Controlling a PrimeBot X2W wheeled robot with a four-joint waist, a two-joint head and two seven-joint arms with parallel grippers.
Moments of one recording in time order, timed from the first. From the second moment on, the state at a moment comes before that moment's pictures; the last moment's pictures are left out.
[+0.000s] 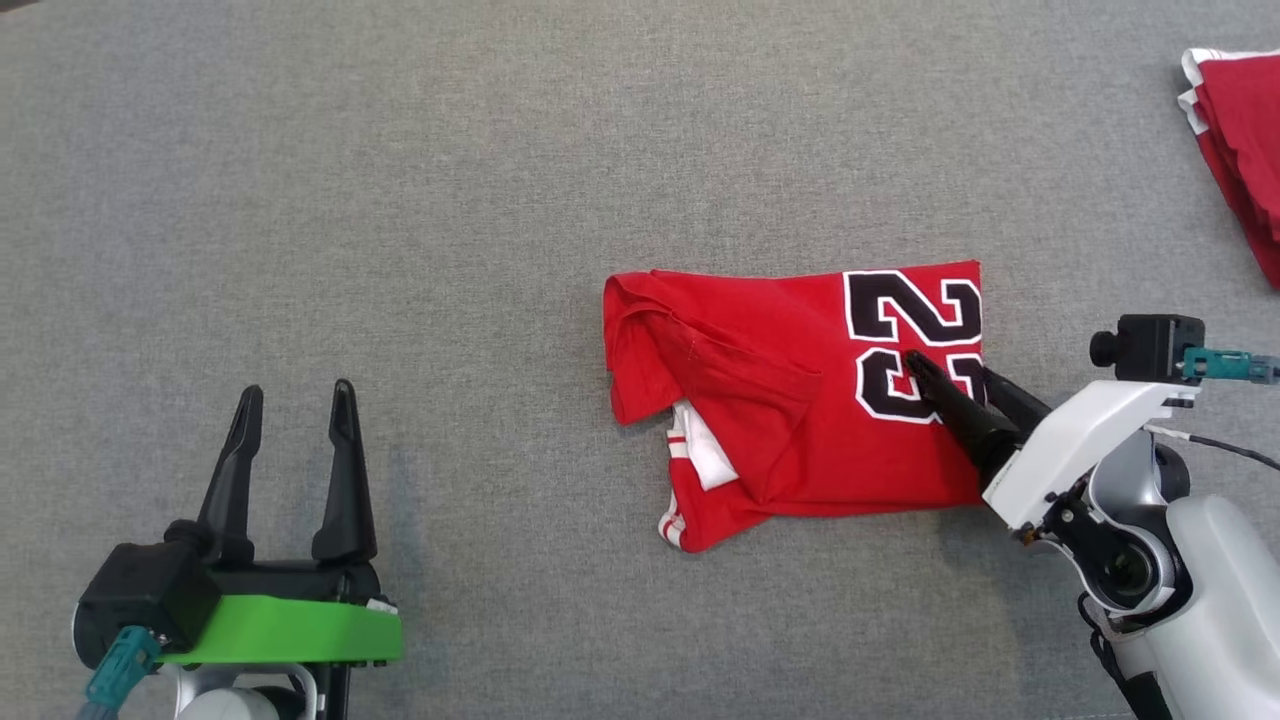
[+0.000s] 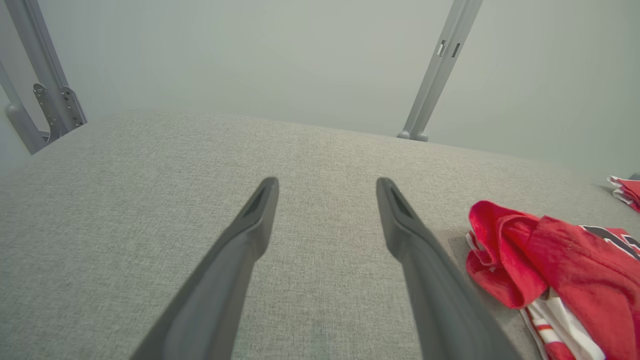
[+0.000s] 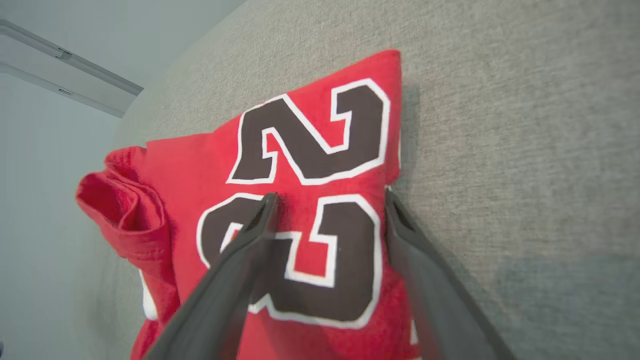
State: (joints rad) left arm -0.05 0.36 -0.34 -0.15 -0.57 0.22 -0.26; right arm -0.28 -0.24 0.12 0.13 0.80 0.13 0.37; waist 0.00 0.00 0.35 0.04
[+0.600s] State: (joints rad) left arm -0.08 0.32 -0.37 -0.12 -0.58 0.20 -0.26; right arm -0.49 -0.40 0.28 -0.07 0.97 0.13 0.51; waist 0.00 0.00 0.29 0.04
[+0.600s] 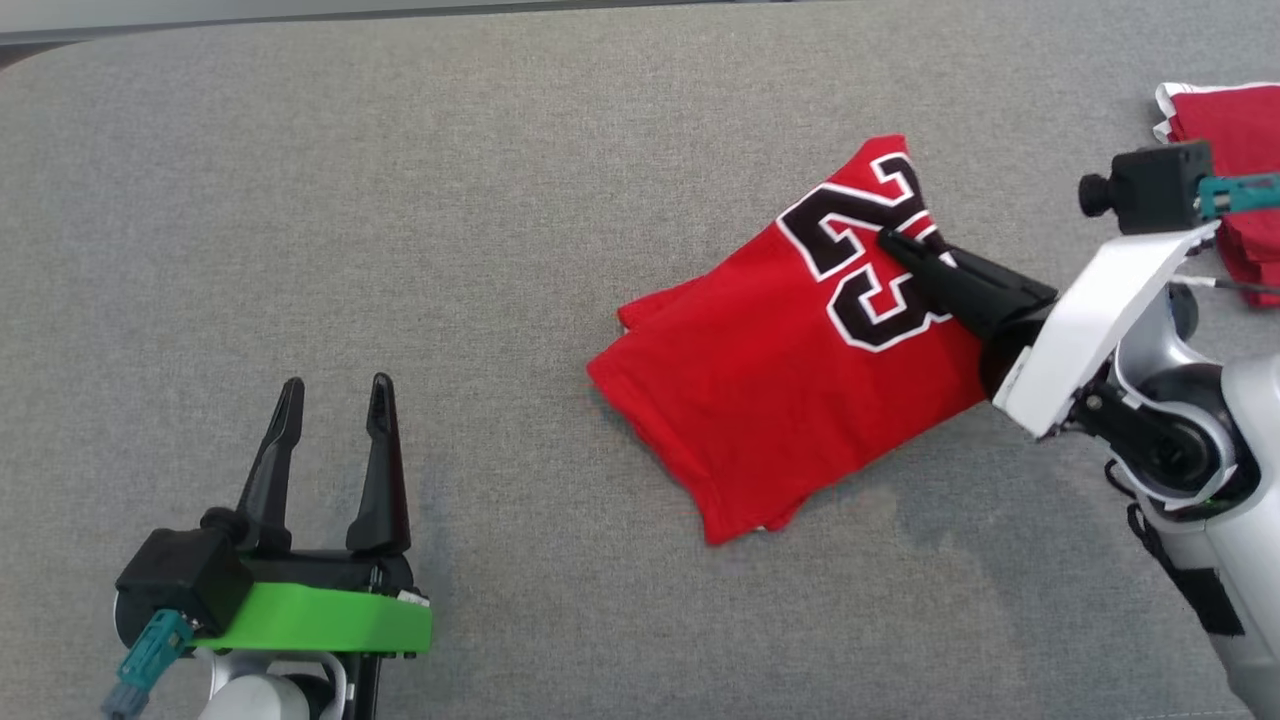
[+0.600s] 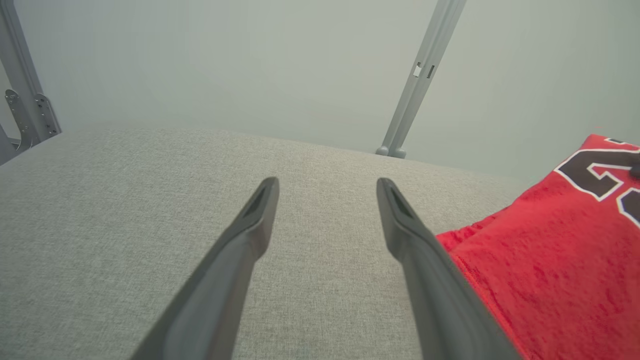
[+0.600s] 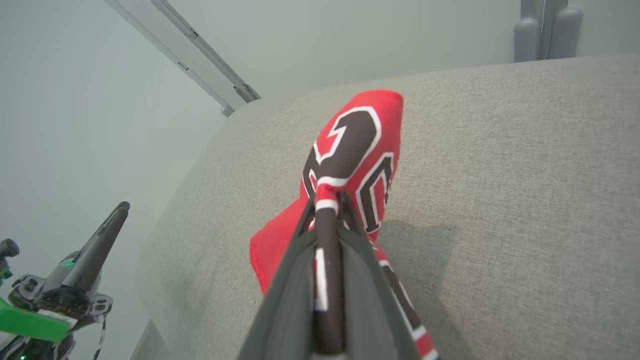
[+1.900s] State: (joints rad) left arm -0.21 0.39 -0.40 -0.23 -0.51 0.20 -0.16; right arm -0.88 -0.58 -0.03 0.41 0.69 0.13 0.45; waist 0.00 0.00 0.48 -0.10
